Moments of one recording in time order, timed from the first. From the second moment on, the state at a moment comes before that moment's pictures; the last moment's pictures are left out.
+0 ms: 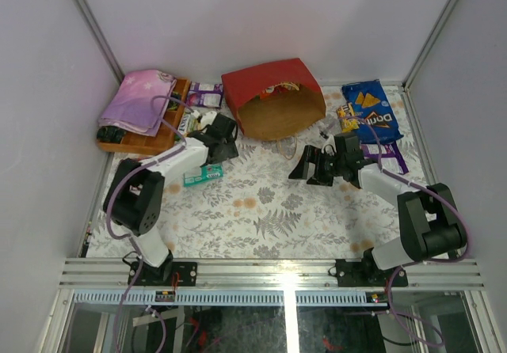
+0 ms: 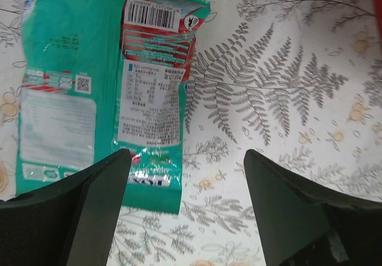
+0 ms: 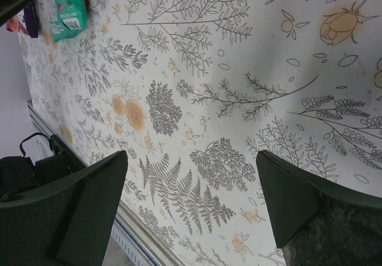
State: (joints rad) left arm -0.46 1.70 1.16 -0.48 -0.36 -0.73; right arm 0.29 1.47 0.73 -0.10 -0.57 0.52
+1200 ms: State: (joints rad) left arm -0.25 1.64 0.97 -0.38 -0.37 -0.73; right arm 0.29 1.47 0.73 -0.13 -0.56 0.52
